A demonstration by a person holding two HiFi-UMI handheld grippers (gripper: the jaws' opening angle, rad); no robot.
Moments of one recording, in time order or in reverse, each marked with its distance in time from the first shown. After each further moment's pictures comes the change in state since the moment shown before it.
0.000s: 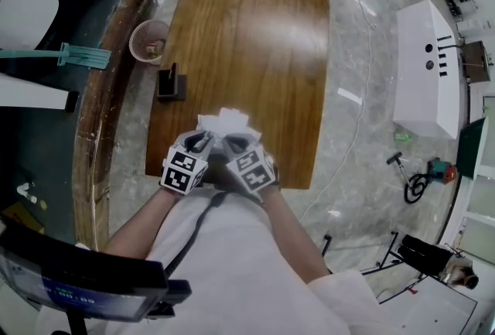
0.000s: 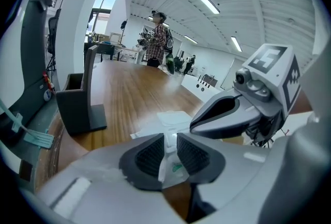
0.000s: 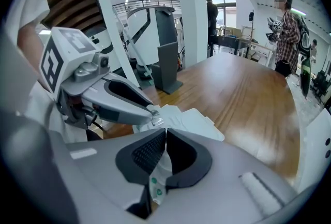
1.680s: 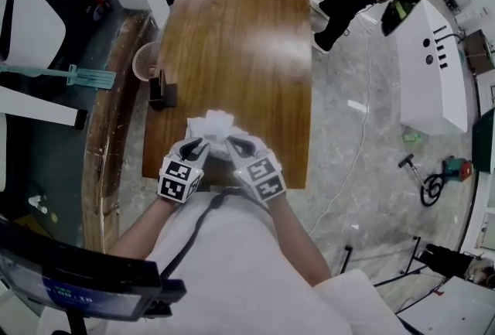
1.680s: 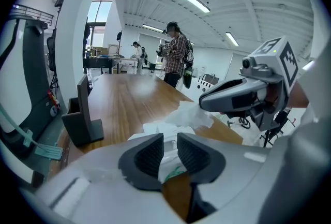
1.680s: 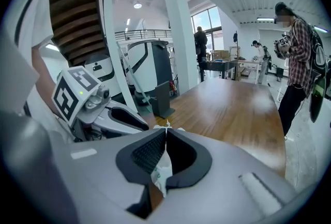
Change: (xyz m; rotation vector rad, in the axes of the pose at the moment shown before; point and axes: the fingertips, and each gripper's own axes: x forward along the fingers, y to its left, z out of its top) left arm -0.018 -0.048 0.021 0.095 -0.043 0.081; right arm -0.097 -0.015 0.021 0.056 -0.314 -0.018
